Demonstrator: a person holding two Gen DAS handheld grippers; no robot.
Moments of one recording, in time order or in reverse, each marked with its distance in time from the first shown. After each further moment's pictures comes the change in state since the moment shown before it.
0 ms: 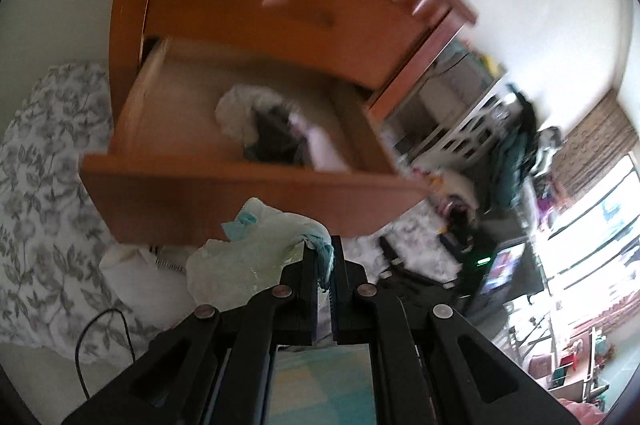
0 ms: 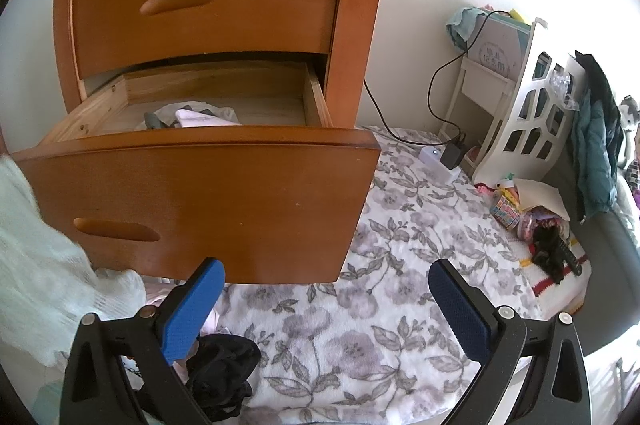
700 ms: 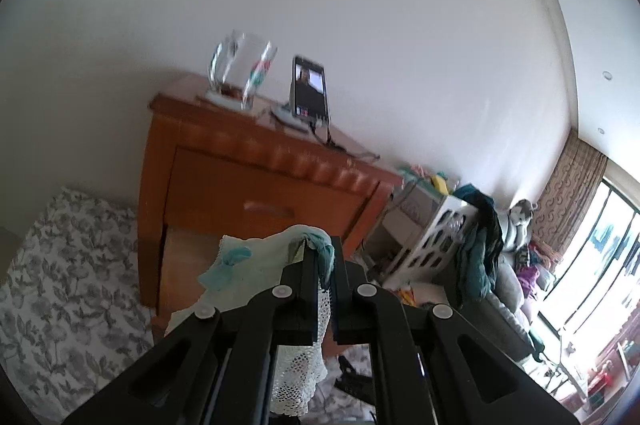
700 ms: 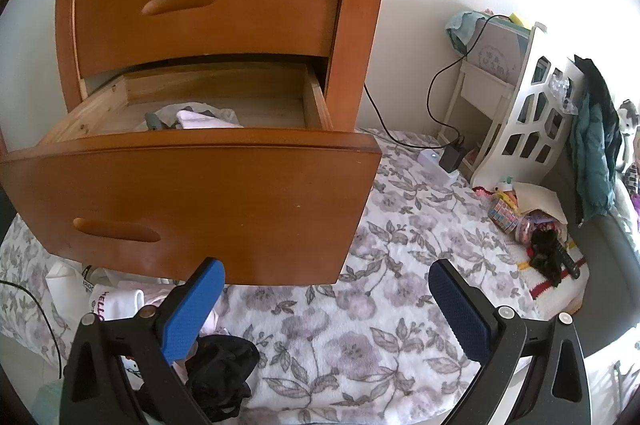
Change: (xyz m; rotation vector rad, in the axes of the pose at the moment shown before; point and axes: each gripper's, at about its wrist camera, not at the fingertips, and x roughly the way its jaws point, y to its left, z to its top) left arm -0.168 -0.024 0.040 0.087 -0.491 -0.098; right arm -0.002 0.002 0.001 -0.013 -0.008 -0.009
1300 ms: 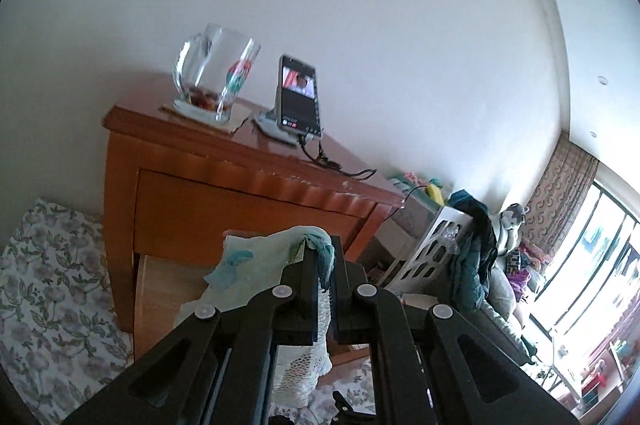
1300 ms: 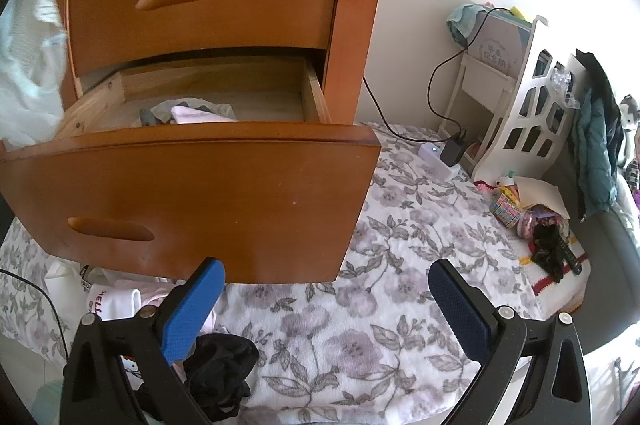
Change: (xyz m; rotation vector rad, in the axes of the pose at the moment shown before) left arm 0.048 0.005 0.040 0.007 -0.029 -0.052; right arm 0.007 -0.003 0.000 0.013 0.021 0.004
